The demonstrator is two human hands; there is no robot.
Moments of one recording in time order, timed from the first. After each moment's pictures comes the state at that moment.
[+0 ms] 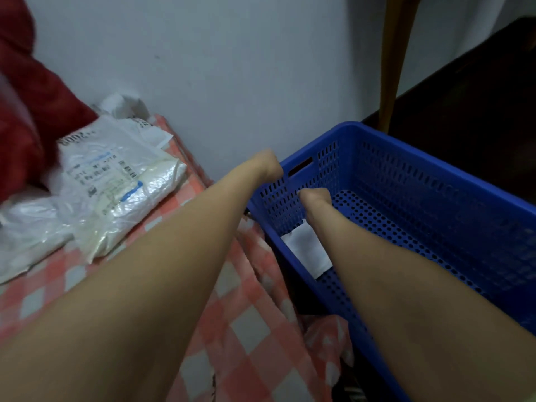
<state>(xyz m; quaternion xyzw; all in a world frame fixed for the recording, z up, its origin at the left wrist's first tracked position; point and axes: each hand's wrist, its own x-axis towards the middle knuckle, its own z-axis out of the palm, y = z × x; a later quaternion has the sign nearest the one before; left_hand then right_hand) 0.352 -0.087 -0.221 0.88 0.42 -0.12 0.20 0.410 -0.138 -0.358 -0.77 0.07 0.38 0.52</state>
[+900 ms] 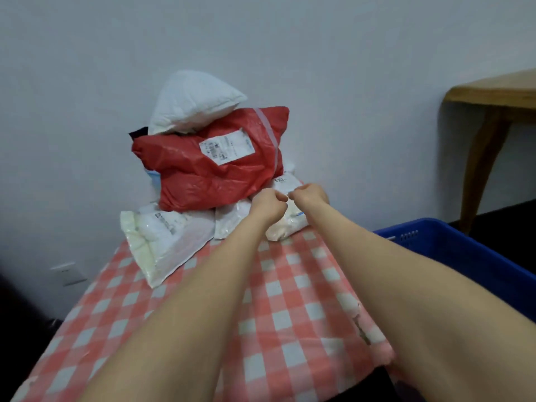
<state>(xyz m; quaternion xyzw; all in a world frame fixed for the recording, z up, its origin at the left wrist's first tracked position) 0.059 -0.105 -0.081 0.80 0.48 0.24 0.26 0.168 -0.106 -0.105 -0.76 -0.32 0.25 0.50</state>
